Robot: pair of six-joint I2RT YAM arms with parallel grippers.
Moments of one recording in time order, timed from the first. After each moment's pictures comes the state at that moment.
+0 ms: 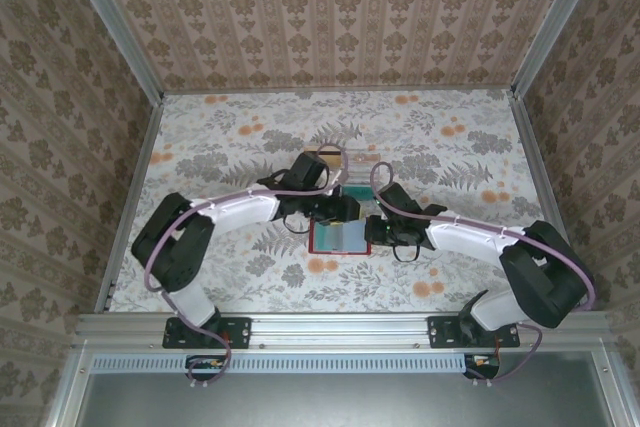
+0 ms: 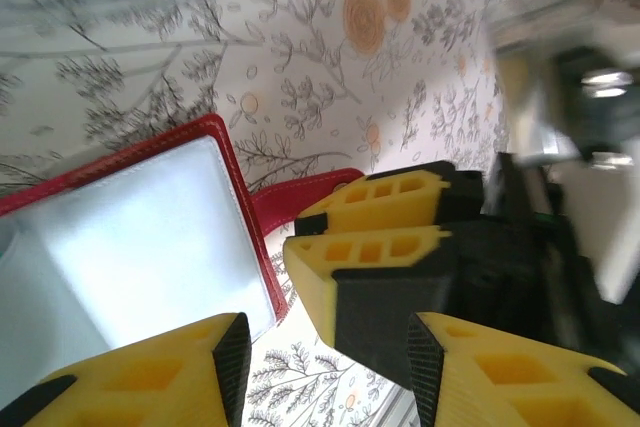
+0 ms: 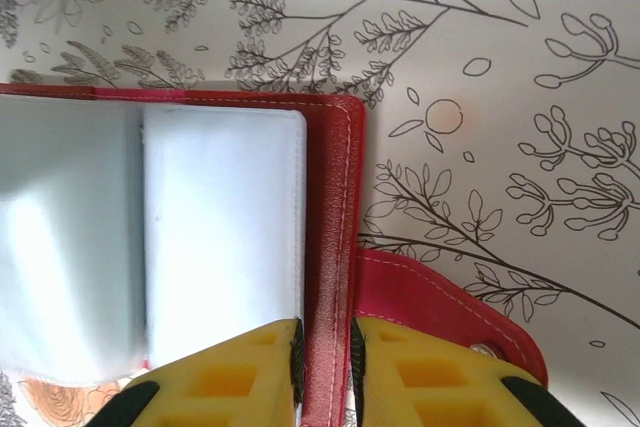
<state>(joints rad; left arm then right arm) -0.77 1.67 0.99 -0.18 0.63 -0.69 0.63 1.44 0.67 -0.29 -0.08 0.71</state>
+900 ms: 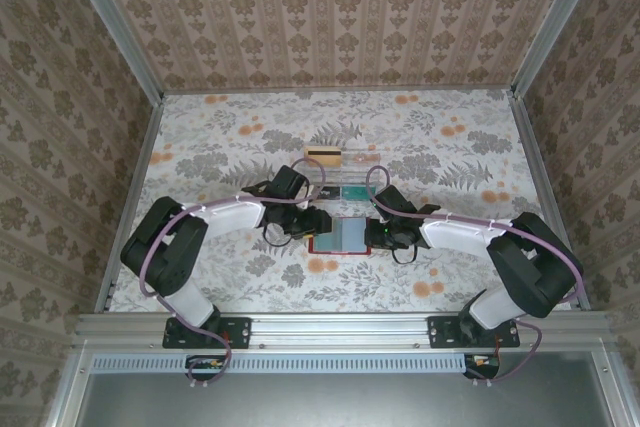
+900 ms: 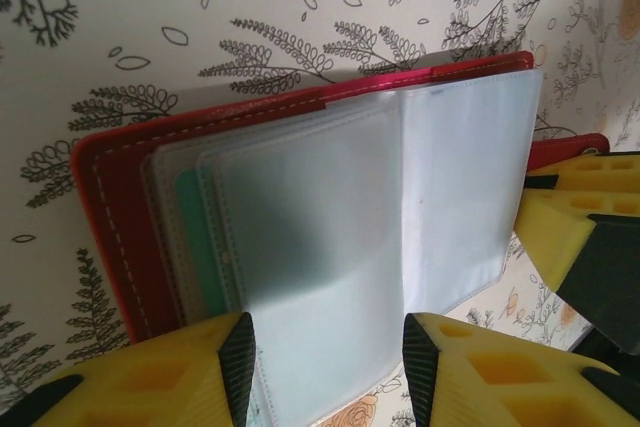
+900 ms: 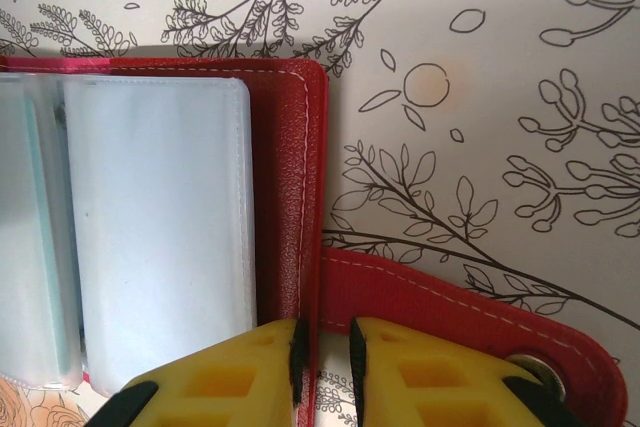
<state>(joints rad) -0.69 1.64 0.84 -0.29 0.50 -0.66 0.64 1.50 0.67 -0.29 -0.09 0.71</state>
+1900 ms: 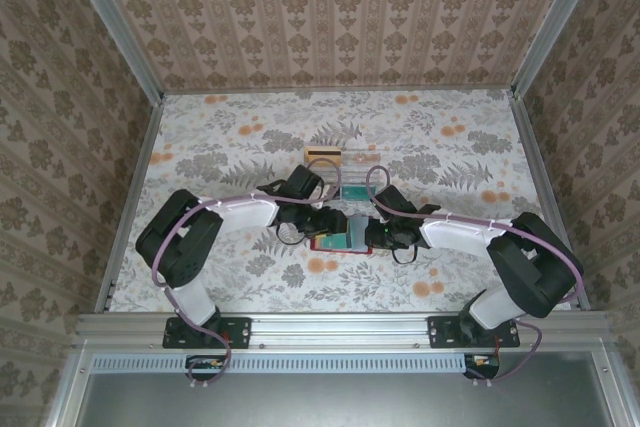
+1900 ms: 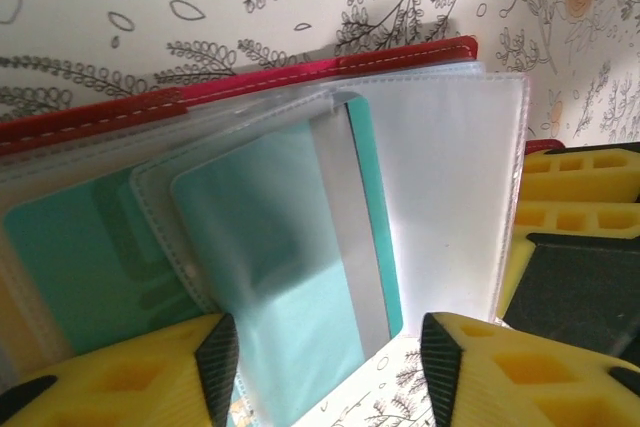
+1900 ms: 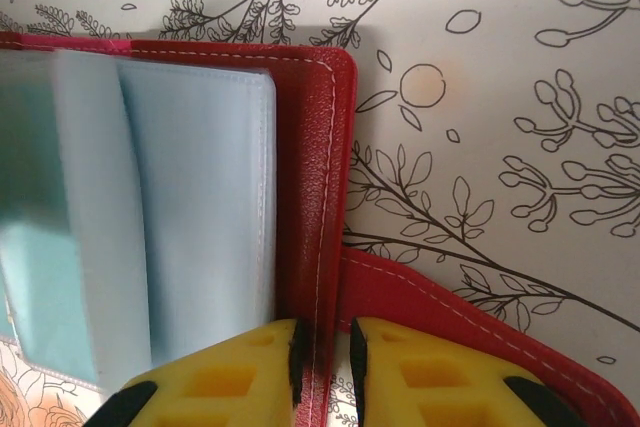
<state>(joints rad) -0.76 1.73 0.91 -0.22 0.53 -0.67 0.64 1.50 0.67 -0.29 -0.09 0.71</state>
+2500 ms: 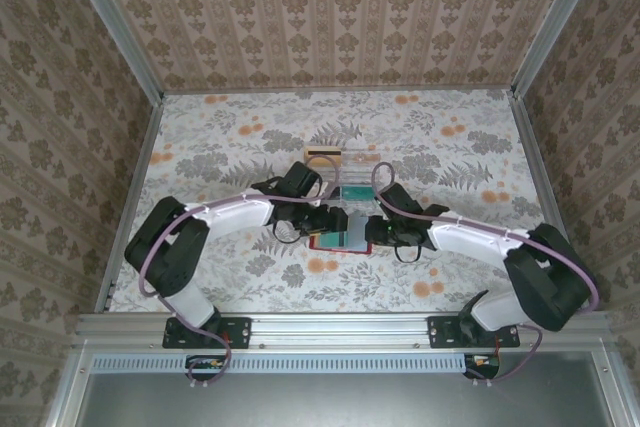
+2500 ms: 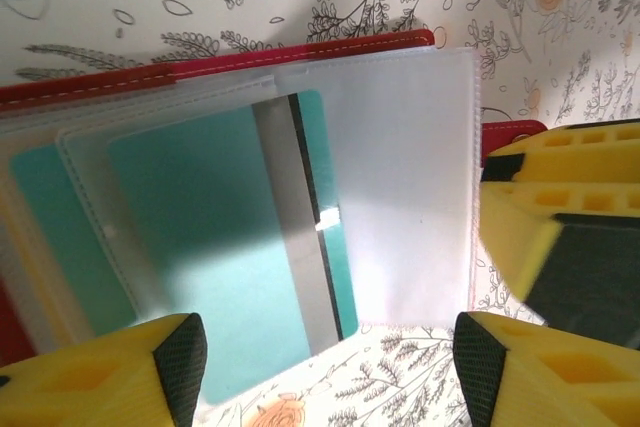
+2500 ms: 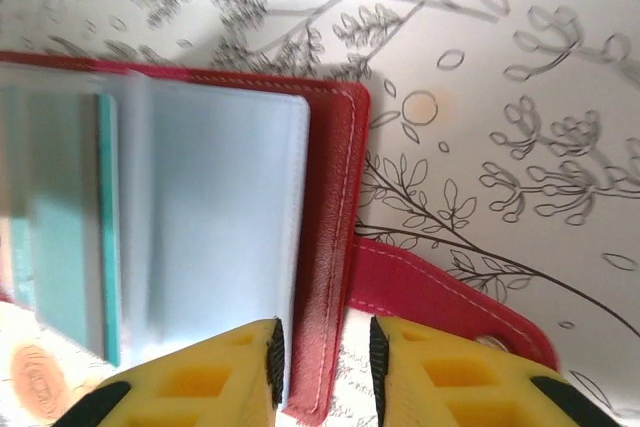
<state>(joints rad) -0.75 1.64 0.93 -0.34 0.49 -0.64 0.63 1.39 0.68 -0.34 -0.06 0.71</state>
